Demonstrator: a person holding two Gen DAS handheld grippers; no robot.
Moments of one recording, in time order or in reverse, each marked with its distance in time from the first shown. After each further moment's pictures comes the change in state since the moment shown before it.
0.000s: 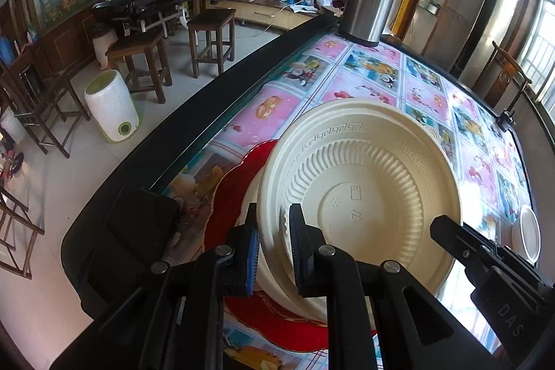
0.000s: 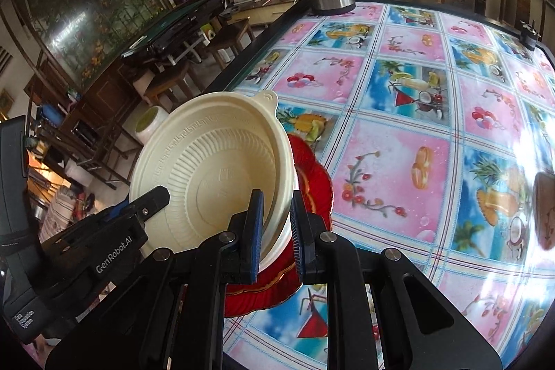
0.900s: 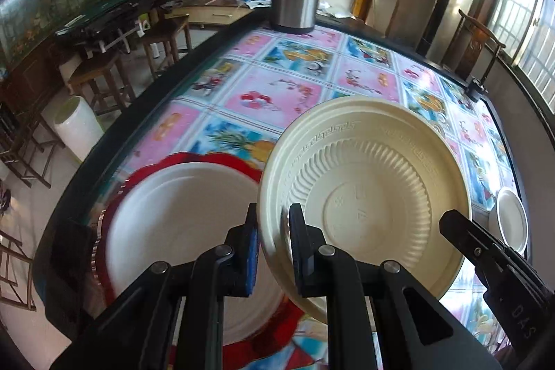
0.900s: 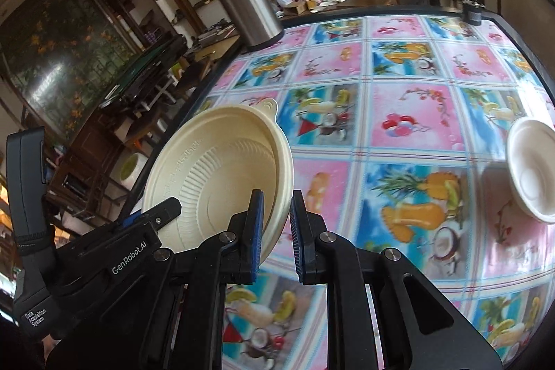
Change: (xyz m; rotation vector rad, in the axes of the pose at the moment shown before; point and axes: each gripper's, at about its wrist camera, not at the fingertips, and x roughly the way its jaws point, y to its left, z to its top) left arm 0.000 -0.100 0.012 0.126 0.017 -0.059; right arm -0.050 -0.103 0.012 0.164 -0.111 -0.041
